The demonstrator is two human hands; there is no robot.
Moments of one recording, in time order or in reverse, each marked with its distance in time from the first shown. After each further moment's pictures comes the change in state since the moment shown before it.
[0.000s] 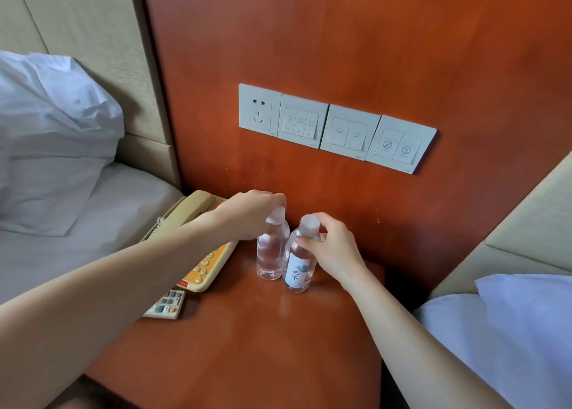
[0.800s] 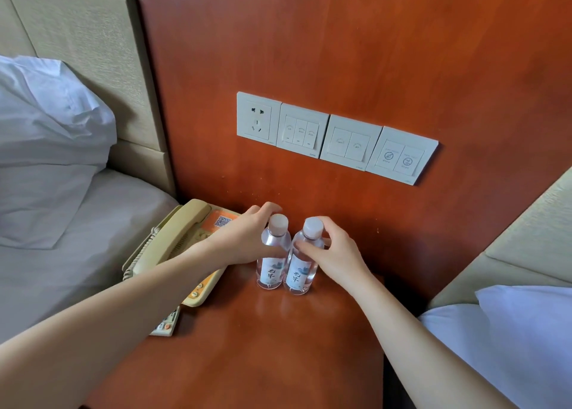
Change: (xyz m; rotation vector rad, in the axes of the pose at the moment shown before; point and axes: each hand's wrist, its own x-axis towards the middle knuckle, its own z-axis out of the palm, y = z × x) left_hand 0.003 -0.021 0.037 -0.409 0.059 -0.073; right_hand 0.015 0.005 -0.004 -0.058 -0.004 -0.012
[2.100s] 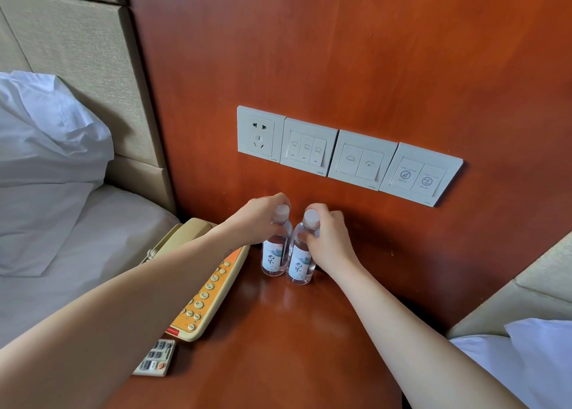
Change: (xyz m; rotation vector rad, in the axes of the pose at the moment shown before) left_hand 0.082 -0.013 -0.018 -0.027 0.045 -0.003; right_hand 0.079 -0.004 0.020 -0.144 0.086 -0.013
